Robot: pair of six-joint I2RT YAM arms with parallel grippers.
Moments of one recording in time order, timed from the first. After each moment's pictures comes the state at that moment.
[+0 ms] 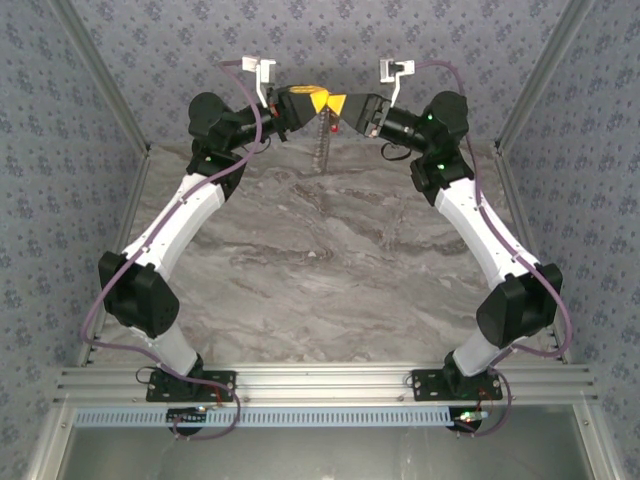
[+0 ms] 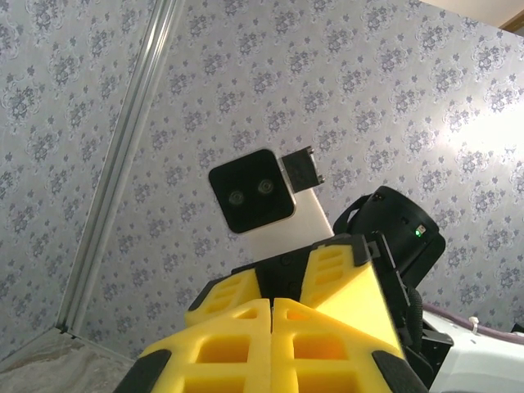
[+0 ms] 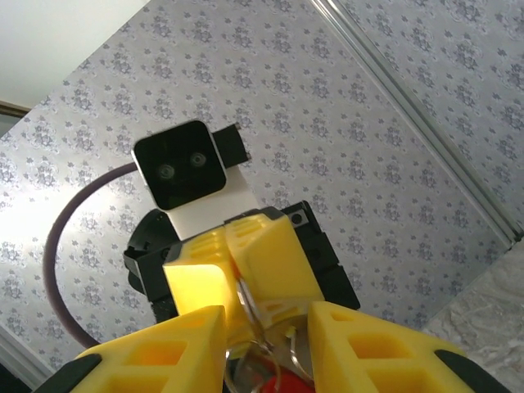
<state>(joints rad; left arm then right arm) -0.44 1.69 1.68 0.54 0.87 -0.79 0.36 1.60 1.60 0.41 -0.87 1.02</state>
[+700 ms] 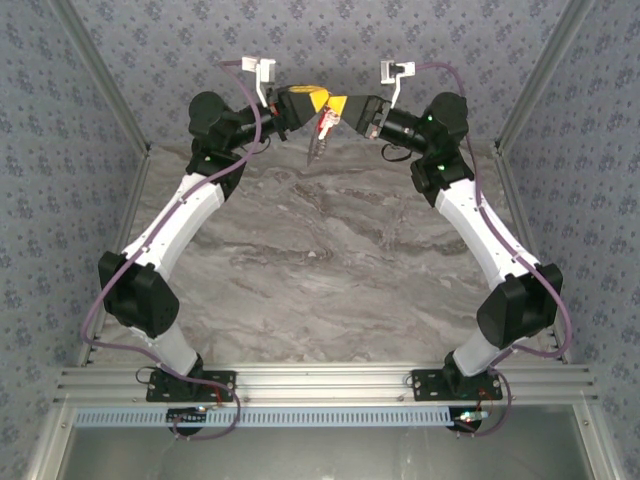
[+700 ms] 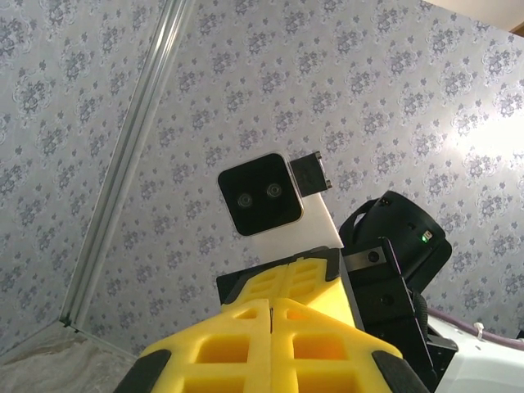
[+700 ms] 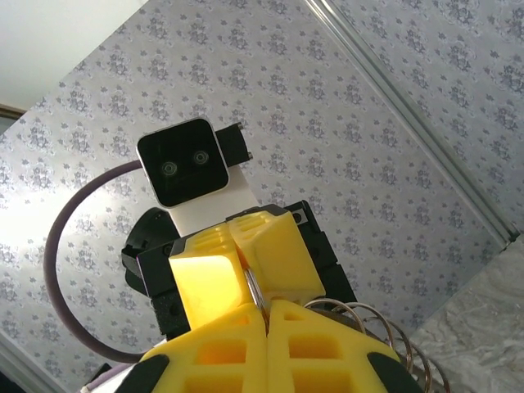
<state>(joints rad) -0.44 1.69 1.68 0.51 0.85 -0.79 0.36 1.60 1.59 0.40 -0.87 1.01</state>
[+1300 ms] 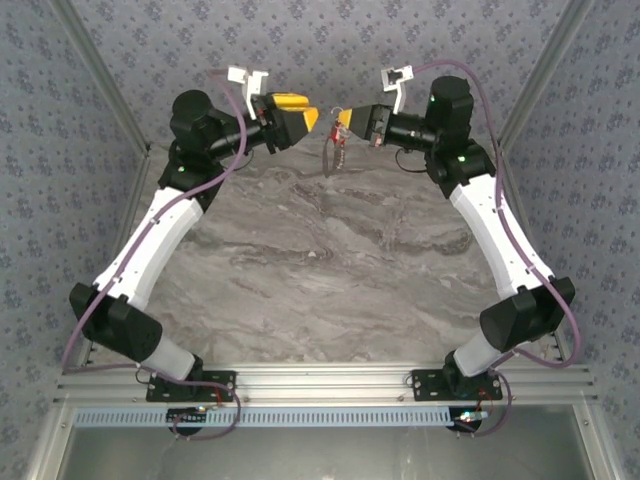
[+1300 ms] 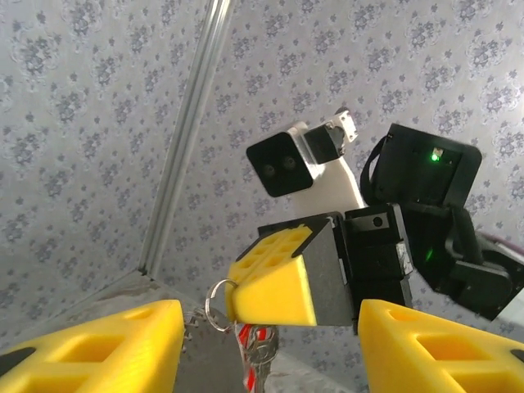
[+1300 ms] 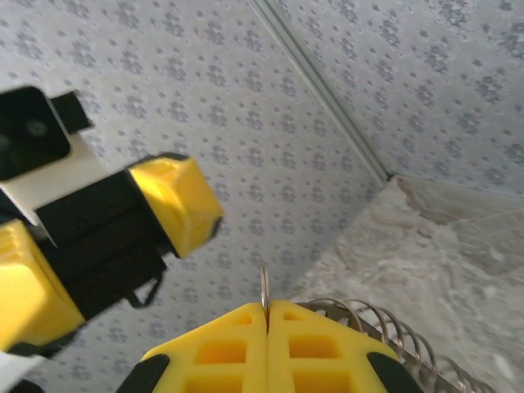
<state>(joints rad) -0.42 1.51 1.63 0.10 0.78 -0.48 0.33 1.57 1.77 -0.28 -0.81 0.54</state>
